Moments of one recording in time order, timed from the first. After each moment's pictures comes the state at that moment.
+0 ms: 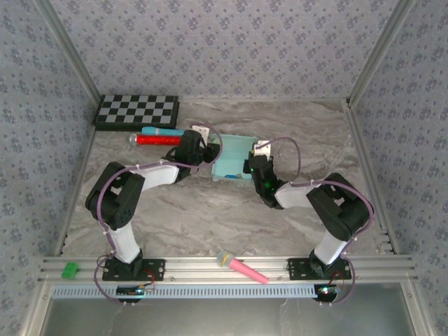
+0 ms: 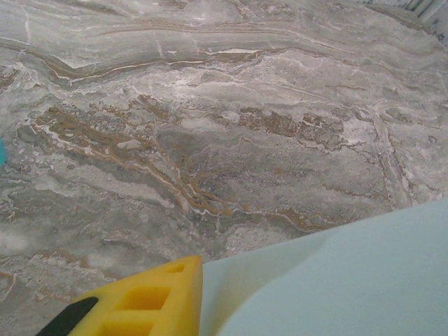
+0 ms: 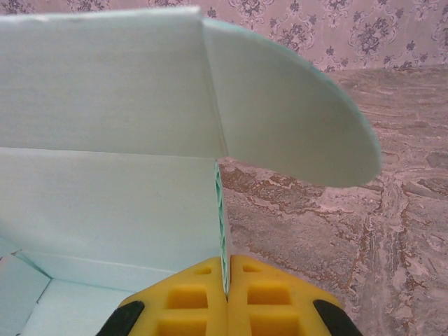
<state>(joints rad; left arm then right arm) -0.56 1.79 0.99 0.29 0.06 -0.37 0.67 1.68 0.67 0.67 0.56 0.29</state>
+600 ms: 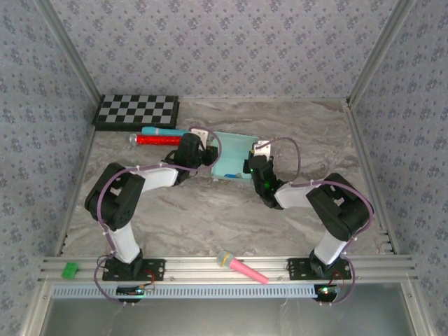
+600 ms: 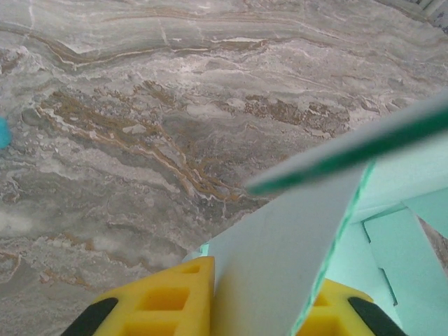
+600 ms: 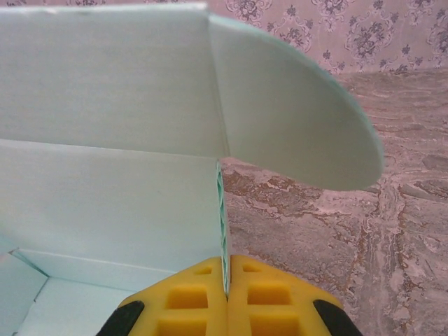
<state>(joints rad) -0.56 1.78 0.94 0.32 0.07 -0.37 0.68 1.68 0.67 0.67 0.57 0.29</state>
